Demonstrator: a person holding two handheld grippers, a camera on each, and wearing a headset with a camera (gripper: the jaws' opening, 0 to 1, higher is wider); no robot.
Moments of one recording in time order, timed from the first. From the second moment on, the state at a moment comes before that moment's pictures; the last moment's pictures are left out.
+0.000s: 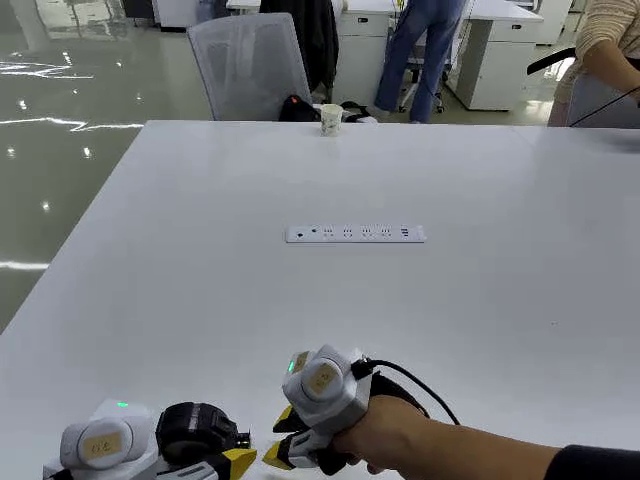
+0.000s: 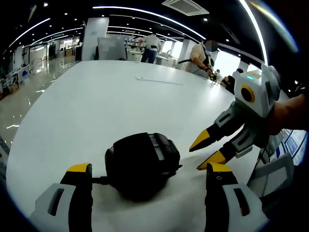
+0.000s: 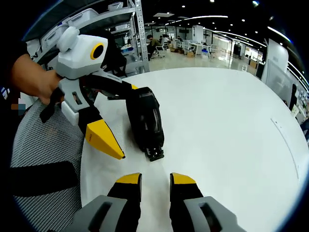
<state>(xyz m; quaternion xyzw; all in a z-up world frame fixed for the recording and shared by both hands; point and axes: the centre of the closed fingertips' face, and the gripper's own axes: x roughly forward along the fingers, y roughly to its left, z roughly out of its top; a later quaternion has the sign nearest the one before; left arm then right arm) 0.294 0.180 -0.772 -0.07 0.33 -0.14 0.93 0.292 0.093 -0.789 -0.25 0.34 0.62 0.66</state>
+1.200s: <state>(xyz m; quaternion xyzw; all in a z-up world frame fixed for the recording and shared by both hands) 0.257 0.187 -0.750 -0.01 0.32 -0.31 0.90 0.297 -0.045 -0.758 -0.19 0.31 0.55 0.75</state>
